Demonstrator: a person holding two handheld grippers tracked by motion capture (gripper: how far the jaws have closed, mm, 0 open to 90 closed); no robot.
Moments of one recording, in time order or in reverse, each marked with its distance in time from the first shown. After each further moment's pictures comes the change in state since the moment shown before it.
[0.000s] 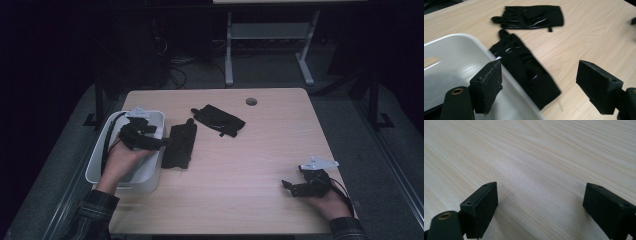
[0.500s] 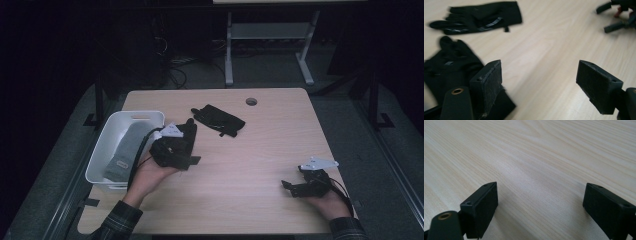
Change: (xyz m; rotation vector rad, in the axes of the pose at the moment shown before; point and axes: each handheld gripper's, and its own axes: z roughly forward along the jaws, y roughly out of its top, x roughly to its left) left arm -0.070 -0.011 0.047 0.016 -0.128 0.093; right arm 0.000 0.000 0.000 0.001 0.005 -0.005
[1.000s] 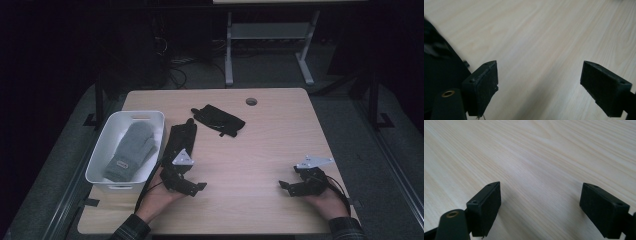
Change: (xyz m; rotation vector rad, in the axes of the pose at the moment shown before) left arm -0.024 -0.059 0.038 0.095 -0.006 0.046; right arm 0.006 0.011 0.003 0.039 0.042 -0.025
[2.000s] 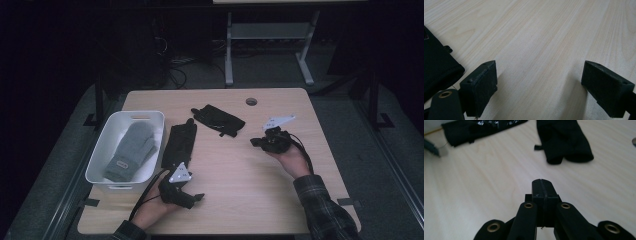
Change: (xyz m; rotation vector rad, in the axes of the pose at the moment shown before) left arm -0.003 -0.036 0.015 -0.070 0.005 0.111; right arm 0.000 0.133 0.059 -0.074 0.165 -0.109
